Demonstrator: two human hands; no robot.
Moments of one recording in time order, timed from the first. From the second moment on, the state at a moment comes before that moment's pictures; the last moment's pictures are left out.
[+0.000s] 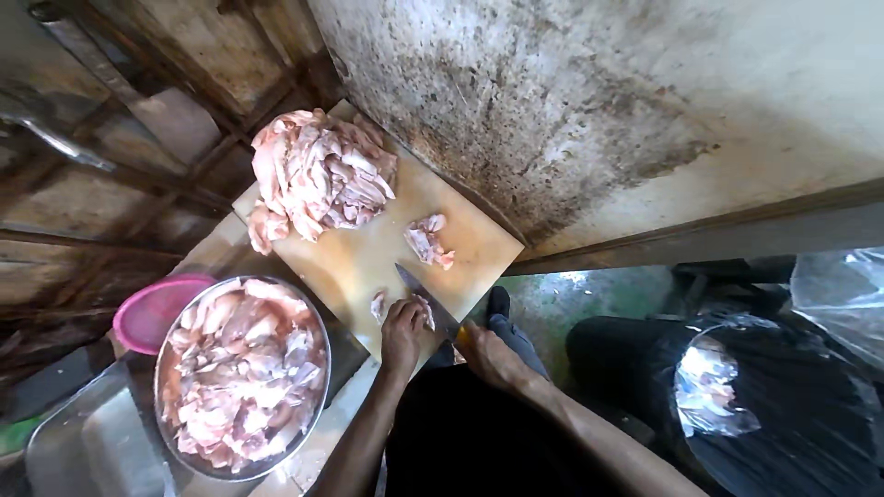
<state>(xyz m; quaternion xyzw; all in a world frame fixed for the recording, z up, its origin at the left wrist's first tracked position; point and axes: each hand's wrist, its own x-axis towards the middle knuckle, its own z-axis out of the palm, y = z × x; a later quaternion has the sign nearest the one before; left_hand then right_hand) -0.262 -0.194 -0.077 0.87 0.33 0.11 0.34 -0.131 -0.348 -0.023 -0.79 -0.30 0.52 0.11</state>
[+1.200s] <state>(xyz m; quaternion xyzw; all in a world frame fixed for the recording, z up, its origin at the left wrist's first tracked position) -0.244 -0.175 -0.052 0.74 0.51 -0.03 0.44 -0.117 -0.352 -0.049 -0.77 -0.33 0.49 0.22</state>
